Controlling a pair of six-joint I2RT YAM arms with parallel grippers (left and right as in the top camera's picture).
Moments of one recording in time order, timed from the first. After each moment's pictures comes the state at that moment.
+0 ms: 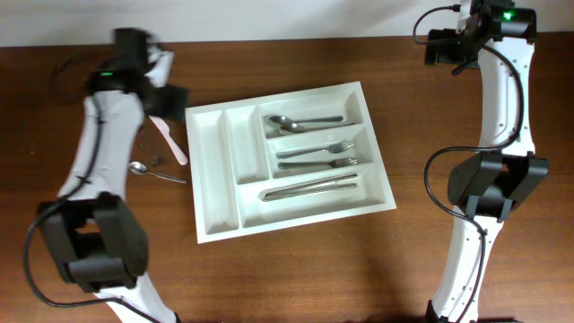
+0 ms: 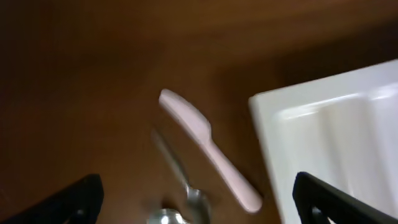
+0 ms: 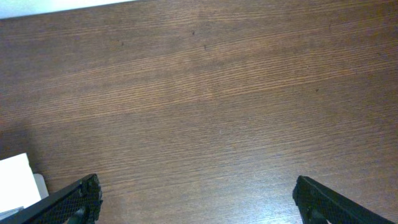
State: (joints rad) left arm 0.06 1.97 1.75 -0.87 -0.09 0.21; right arm -0.15 2.45 2.64 -1.25 0.03 0.00
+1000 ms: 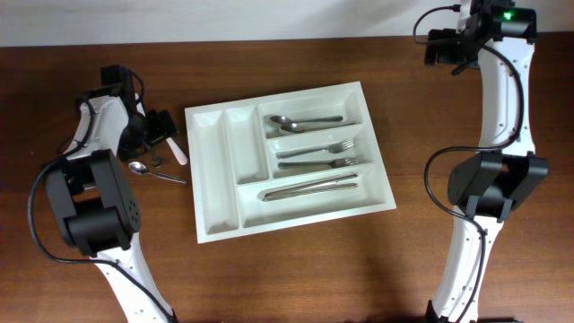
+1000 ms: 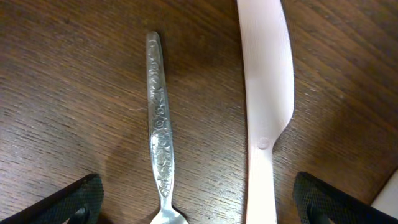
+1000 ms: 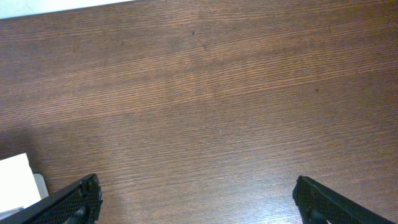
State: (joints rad) left arm 0.20 2.25 1.75 -0.91 0.05 -0.29; right arm -0.15 2.45 2.64 -1.25 0.03 0.00
